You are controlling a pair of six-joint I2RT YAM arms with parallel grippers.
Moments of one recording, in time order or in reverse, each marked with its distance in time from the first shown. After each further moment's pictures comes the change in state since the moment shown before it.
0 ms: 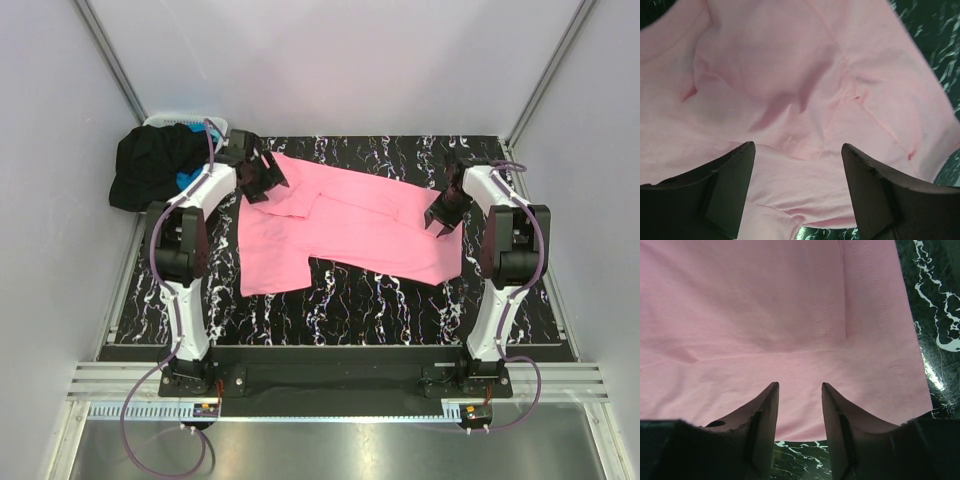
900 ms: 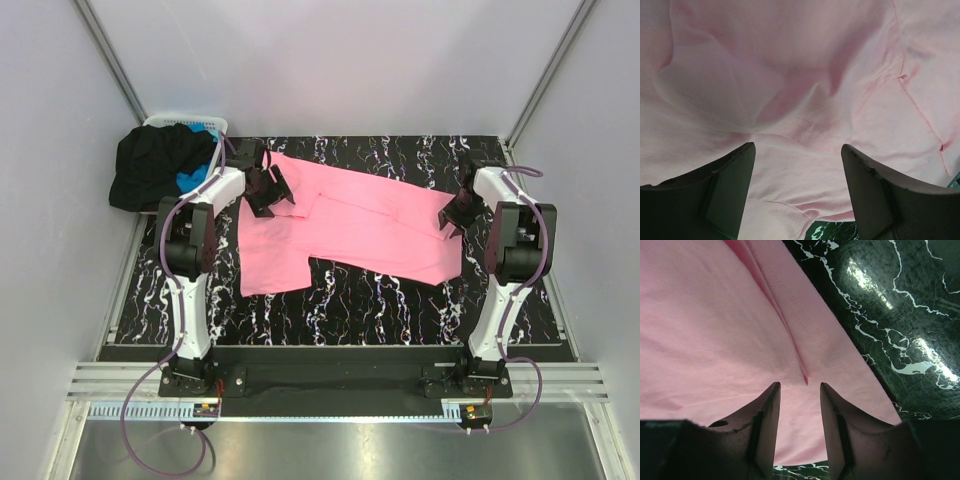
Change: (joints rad) left arm -0.029 0.099 0.001 -0.092 0.035 0.000; right arm -0.081 0.031 -0.003 0.021 0.070 0.042
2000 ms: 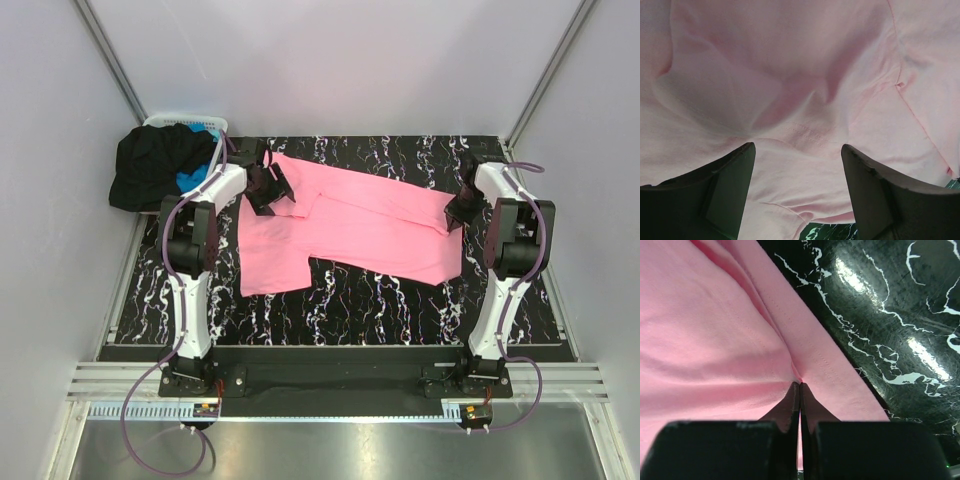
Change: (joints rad) left arm 0.000 0.033 0.063 -0.047 -0.011 -0.022; right arm -0.018 0.063 0.085 -0.052 0.024 -0.021
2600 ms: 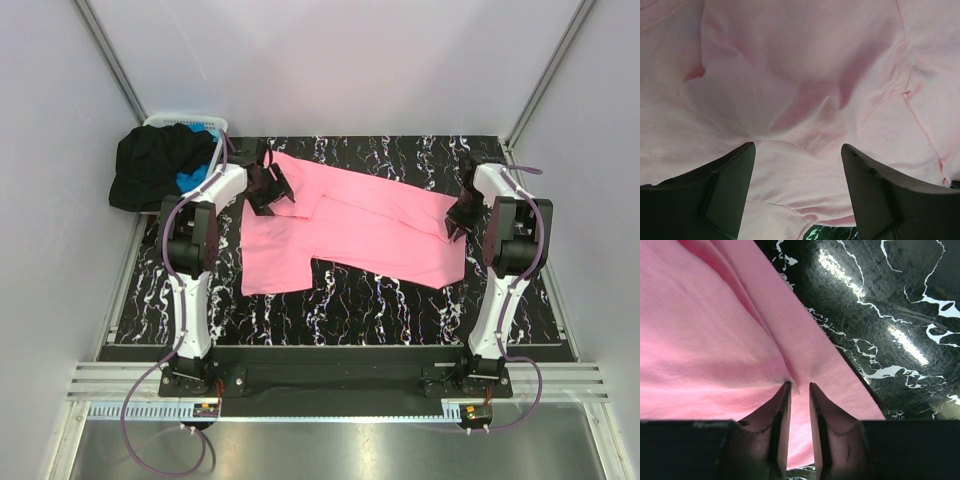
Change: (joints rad) left arm -0.006 0.000 0.000 -0.003 -0.017 -0.005; right arm -0.001 0.026 0.005 -0.069 0.040 -0.010
